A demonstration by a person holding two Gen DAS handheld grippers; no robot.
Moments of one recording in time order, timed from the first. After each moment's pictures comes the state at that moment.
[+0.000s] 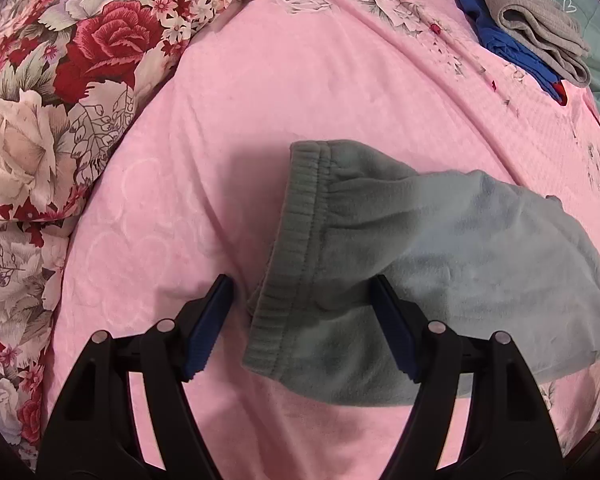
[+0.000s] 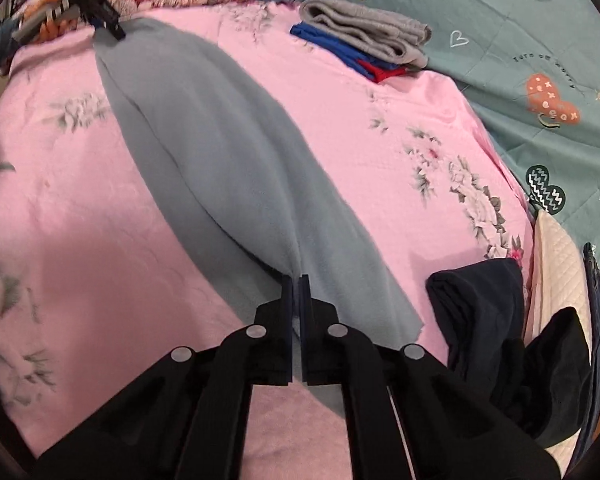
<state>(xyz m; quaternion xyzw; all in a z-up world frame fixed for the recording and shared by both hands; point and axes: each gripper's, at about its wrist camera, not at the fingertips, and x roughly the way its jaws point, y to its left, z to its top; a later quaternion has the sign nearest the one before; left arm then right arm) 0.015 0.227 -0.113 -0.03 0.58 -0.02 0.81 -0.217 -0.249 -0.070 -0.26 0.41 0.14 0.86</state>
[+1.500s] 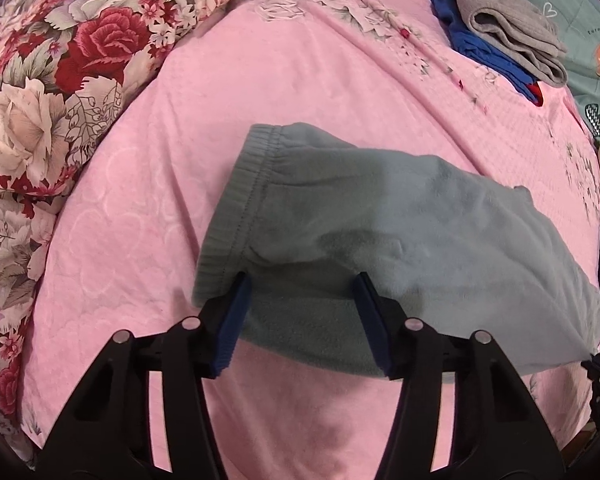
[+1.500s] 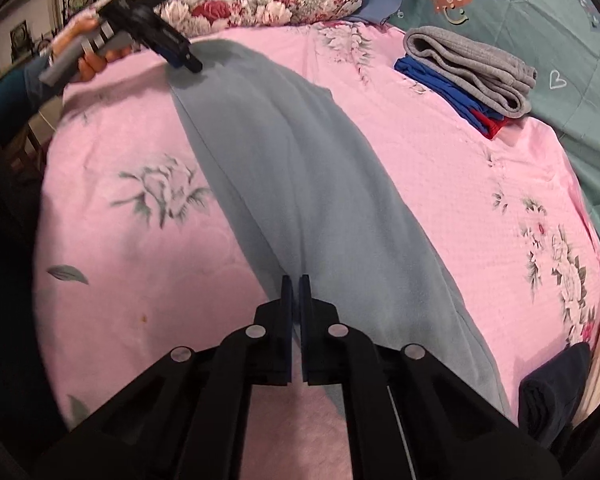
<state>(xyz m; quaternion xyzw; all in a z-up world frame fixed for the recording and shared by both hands) -0.008 0.208 -0.103 -0.05 0.57 -0.03 0.82 -0.178 -0.146 -0.064 -0.21 0.43 0.28 0.83</state>
